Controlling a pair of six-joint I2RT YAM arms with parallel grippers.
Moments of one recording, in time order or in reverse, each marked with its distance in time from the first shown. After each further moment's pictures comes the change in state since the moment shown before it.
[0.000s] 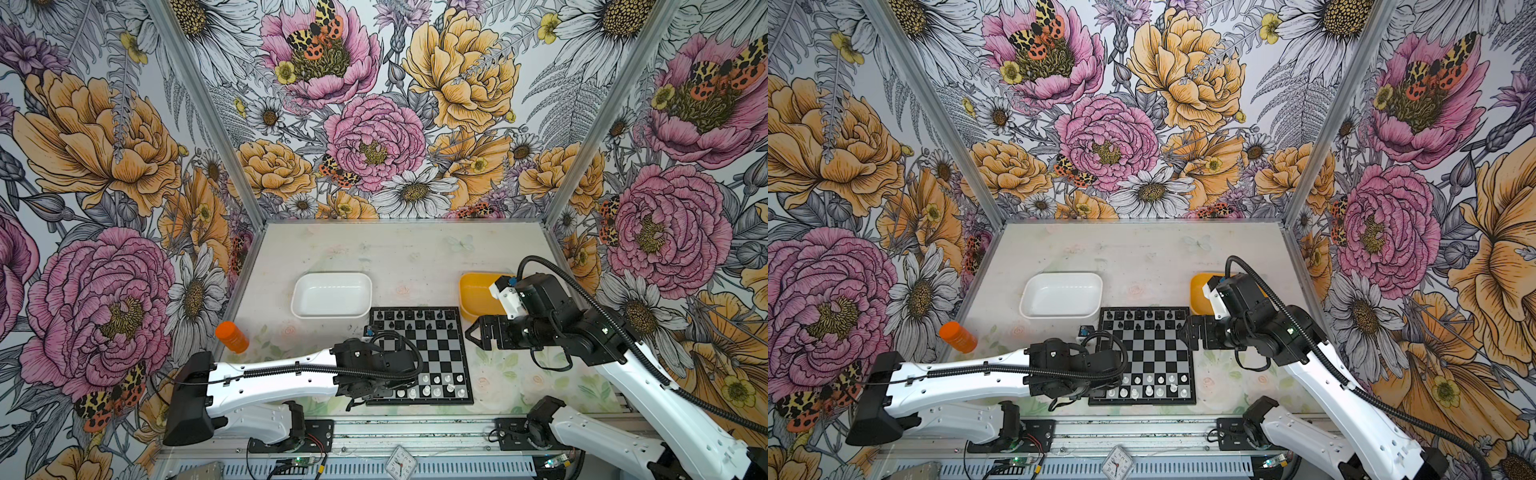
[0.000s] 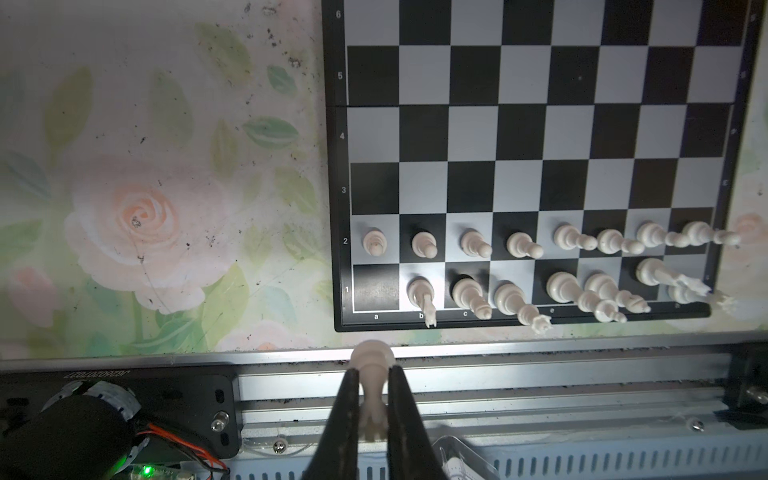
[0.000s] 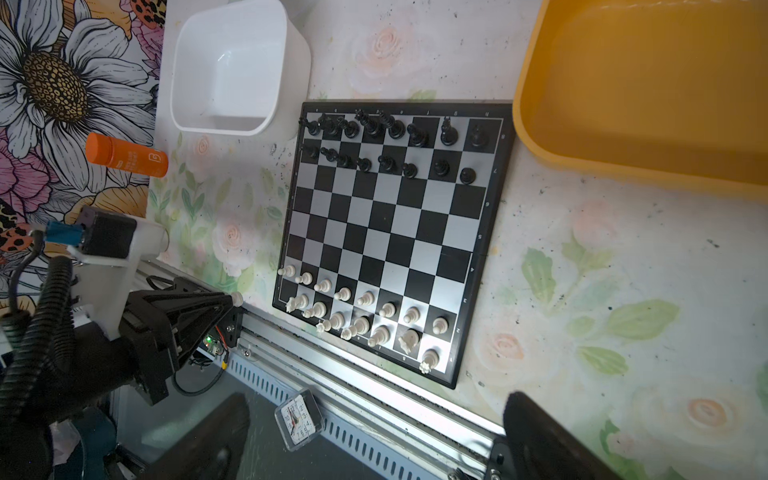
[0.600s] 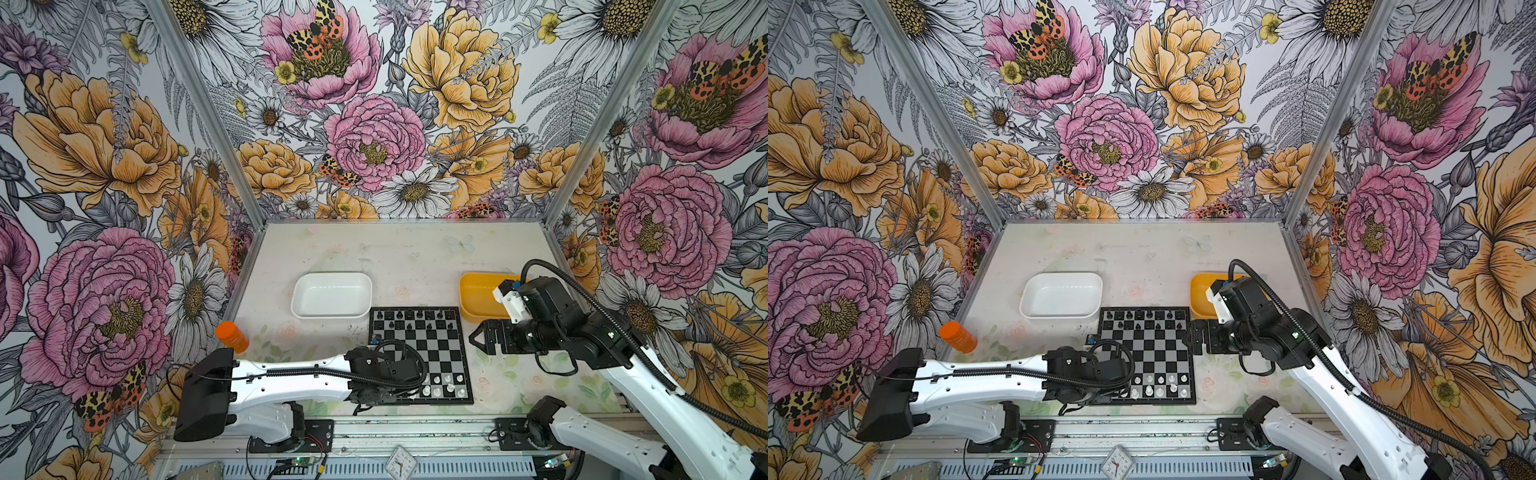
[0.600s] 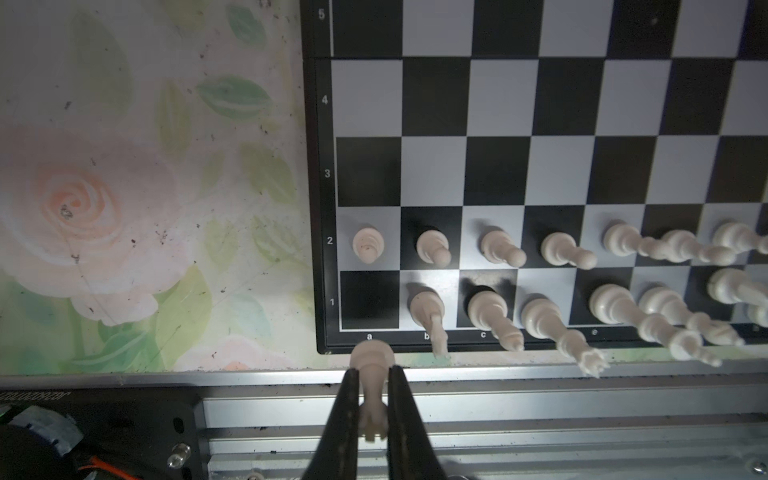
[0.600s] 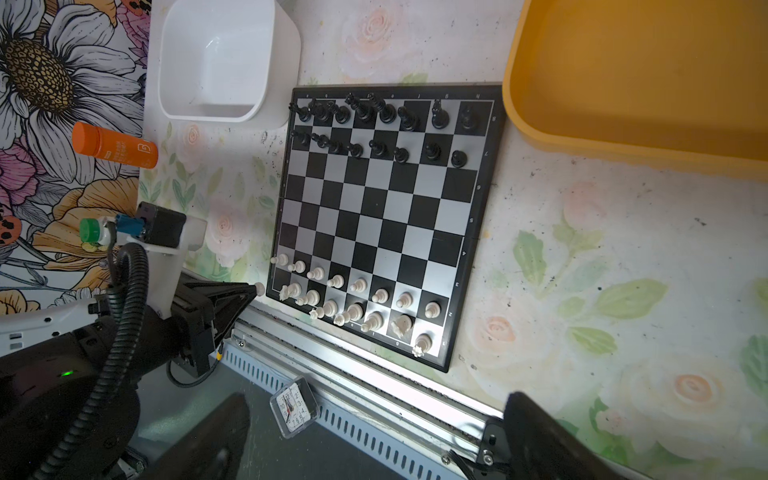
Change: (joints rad) left arm -0.003 0.069 -0.105 0.151 0.037 -0.018; right arm 0.000 -0.016 0.000 -0.038 0.003 0.000
